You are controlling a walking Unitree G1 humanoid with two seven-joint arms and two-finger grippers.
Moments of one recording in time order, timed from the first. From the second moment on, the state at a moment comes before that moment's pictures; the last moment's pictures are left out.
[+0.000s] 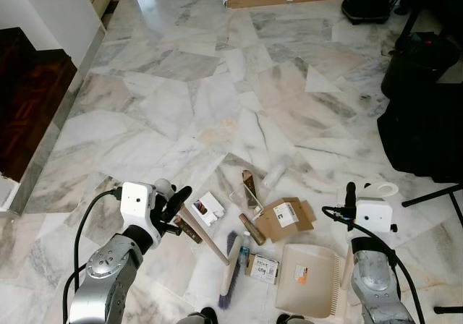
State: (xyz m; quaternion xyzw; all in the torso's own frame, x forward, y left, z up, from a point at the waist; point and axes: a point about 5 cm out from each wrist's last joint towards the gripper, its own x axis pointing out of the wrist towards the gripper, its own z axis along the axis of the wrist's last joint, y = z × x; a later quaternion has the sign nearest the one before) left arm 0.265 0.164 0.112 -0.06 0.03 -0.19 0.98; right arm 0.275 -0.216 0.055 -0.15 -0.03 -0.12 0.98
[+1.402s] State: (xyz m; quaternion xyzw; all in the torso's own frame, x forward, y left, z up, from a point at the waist) left arm 0.277 0.161 0.113 -0.06 0.02 -0.17 0.98; right arm 0.282 -0.212 0.061 -0.12 -0.03 -0.09 0.99
